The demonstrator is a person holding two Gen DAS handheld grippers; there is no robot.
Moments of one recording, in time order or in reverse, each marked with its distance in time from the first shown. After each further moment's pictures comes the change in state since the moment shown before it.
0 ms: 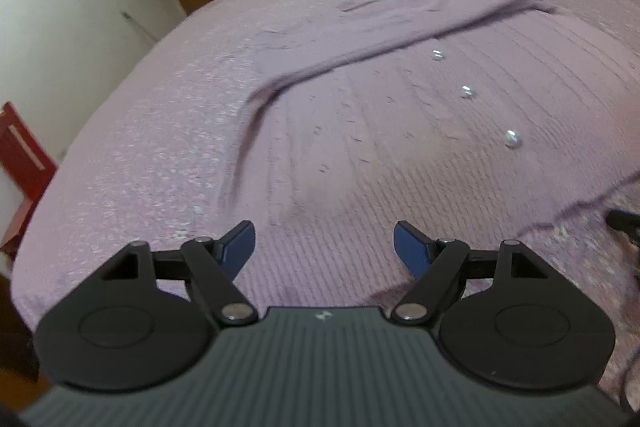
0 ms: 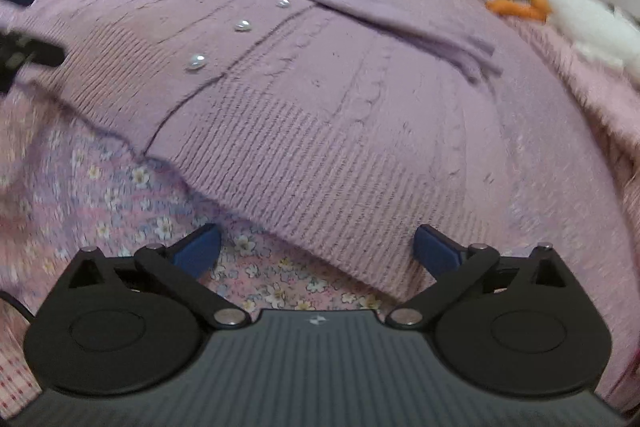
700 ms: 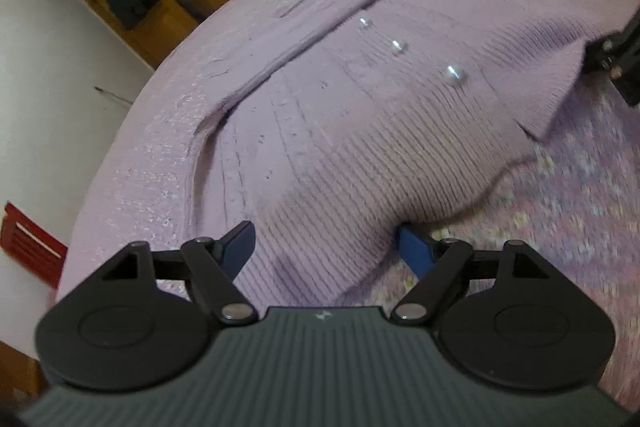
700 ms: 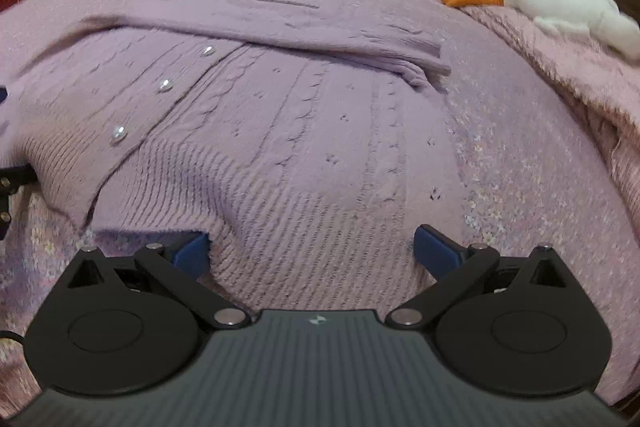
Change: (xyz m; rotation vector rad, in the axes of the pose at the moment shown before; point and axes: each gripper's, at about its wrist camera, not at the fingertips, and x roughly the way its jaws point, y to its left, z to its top) left arm 0.026 -0.043 -0.008 0.273 -0.034 0.041; right arm 0.004 -0.048 0.012 0.179 -0.083 -0.030
